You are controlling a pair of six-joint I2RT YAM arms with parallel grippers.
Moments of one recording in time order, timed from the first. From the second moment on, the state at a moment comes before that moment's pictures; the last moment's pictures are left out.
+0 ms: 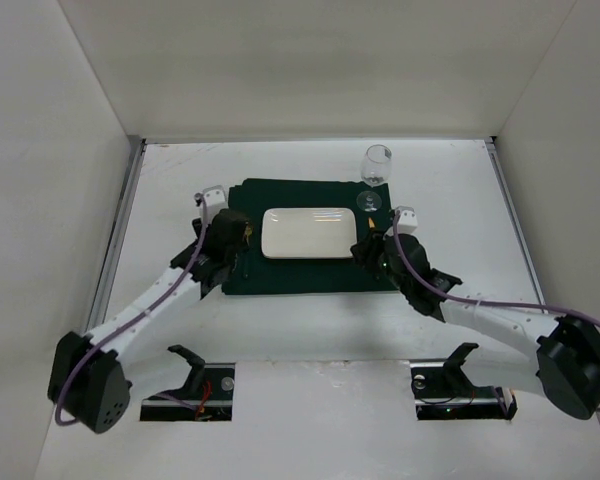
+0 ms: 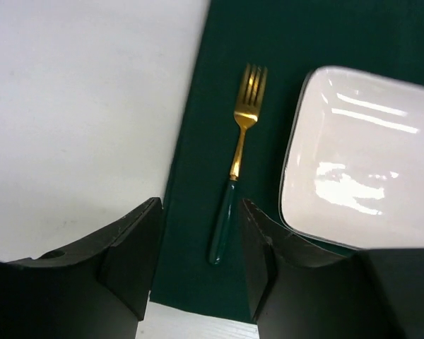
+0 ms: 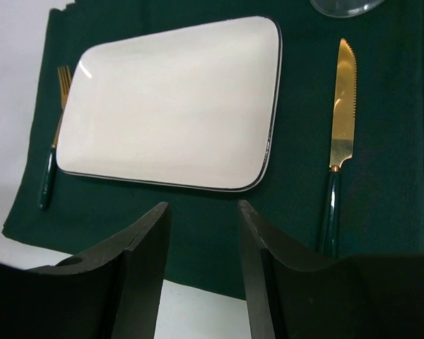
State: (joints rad) left arm -0.56 1.18 0.79 -0.37 -0.62 -0.53; right arm 0.71 1.16 0.54 0.19 0.31 0.62
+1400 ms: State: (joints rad) left arm -0.14 0.84 0.50 -0.40 -0.48 -0.89; right arm 0.44 0.64 0.26 0.23 0.56 0.82
